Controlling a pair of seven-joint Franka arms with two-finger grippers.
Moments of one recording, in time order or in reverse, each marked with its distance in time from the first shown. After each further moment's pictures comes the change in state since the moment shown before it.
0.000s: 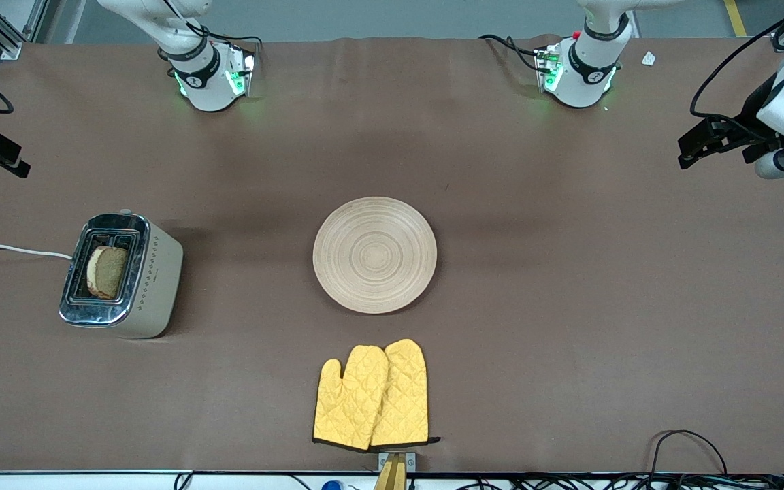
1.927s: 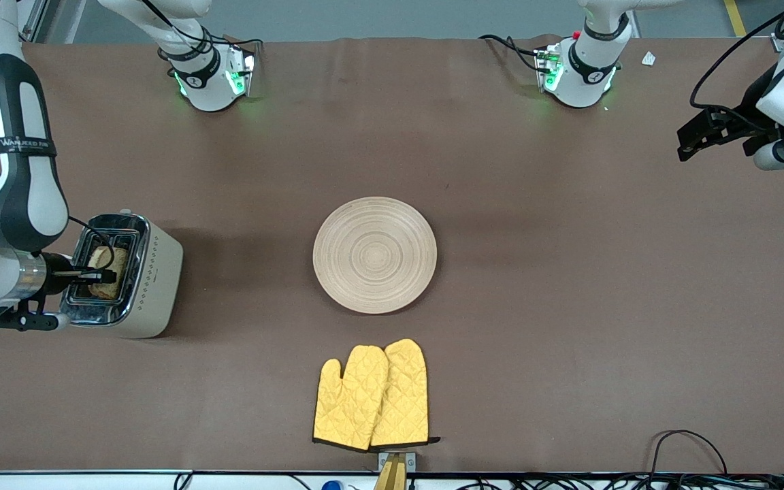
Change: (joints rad) left arm -0.002 0.002 -0.008 0.032 0.000 -0.042 0.000; right arm -0.032 0.503 -0.003 -0.010 0.019 0.269 -0.075
